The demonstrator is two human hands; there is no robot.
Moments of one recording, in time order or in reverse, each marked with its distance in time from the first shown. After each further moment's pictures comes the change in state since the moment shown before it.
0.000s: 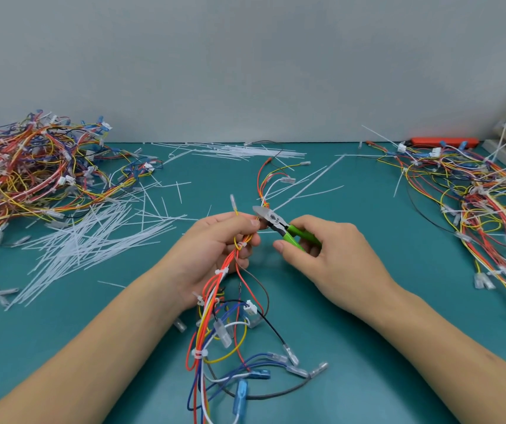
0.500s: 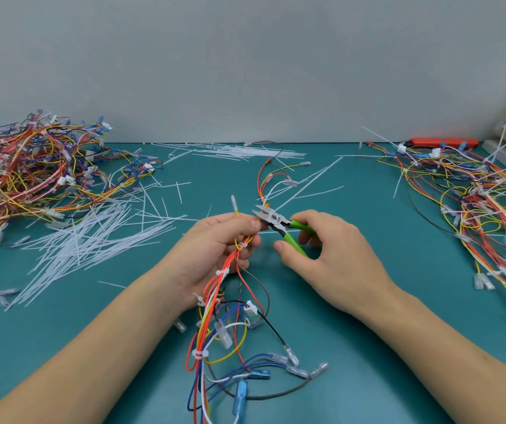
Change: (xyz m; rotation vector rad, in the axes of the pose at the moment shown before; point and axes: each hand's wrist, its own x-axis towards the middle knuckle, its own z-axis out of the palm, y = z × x) left_hand 0.001 -0.001 -0.001 0.015 -0.020 0.002; right_hand -0.001 -0.001 0.001 -0.040 0.042 -0.011
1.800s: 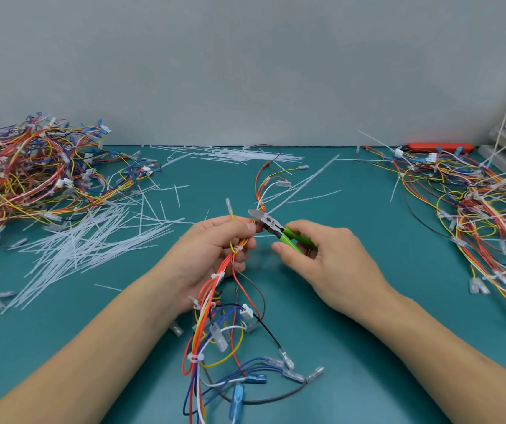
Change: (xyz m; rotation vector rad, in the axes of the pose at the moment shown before) left_hand -0.001 0.001 0.002 -0.030 0.038 0.004; right_hand 0.003 0.003 -0.002 0.035 -0.069 0.021
